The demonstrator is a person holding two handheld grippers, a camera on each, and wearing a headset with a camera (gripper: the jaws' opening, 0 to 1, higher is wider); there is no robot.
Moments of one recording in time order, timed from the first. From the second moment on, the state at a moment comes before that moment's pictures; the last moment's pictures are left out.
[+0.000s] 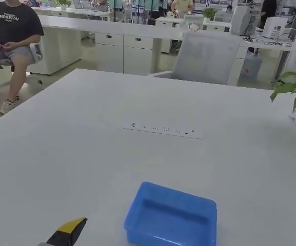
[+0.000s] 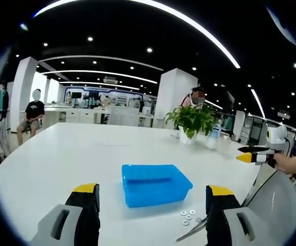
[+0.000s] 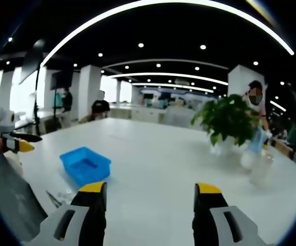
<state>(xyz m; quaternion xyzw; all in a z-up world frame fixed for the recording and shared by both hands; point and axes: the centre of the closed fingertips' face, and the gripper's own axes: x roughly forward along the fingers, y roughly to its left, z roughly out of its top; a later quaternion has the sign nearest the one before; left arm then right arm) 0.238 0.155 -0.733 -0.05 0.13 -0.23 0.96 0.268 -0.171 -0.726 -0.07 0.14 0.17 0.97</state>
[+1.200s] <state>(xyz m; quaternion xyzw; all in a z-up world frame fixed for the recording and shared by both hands) 0.183 0.096 -0.828 0.17 0.36 -0.53 0.75 0.194 0.018 -0.821 -0.26 0.33 0.56 0.71</state>
